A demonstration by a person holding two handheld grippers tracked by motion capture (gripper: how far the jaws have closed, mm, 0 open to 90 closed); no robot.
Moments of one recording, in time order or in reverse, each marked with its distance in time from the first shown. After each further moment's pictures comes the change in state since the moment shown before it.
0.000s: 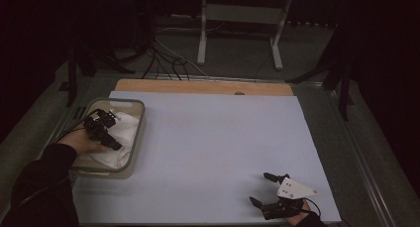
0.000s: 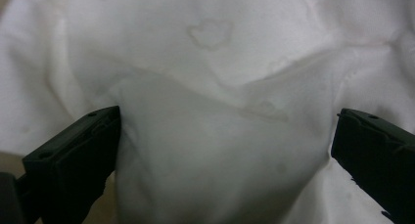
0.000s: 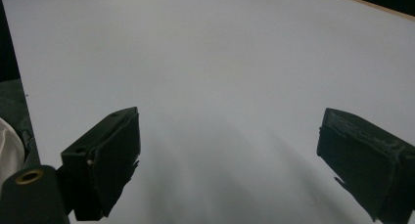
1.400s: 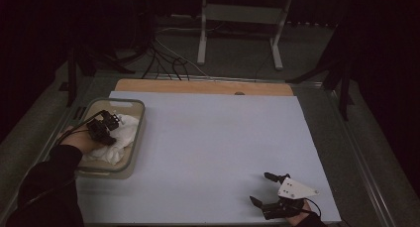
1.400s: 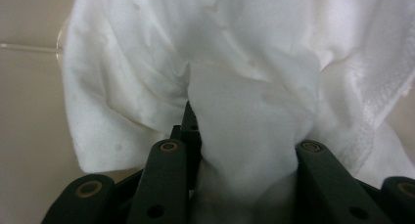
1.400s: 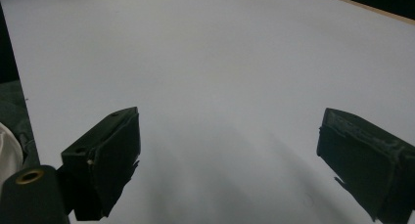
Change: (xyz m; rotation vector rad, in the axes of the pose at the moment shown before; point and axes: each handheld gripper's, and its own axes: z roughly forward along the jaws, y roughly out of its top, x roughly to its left) left arm -0.011 -0.001 -0.013 0.012 0.121 0.123; right arm 0.000 0.001 -0.002 -0.011 -0.007 0.010
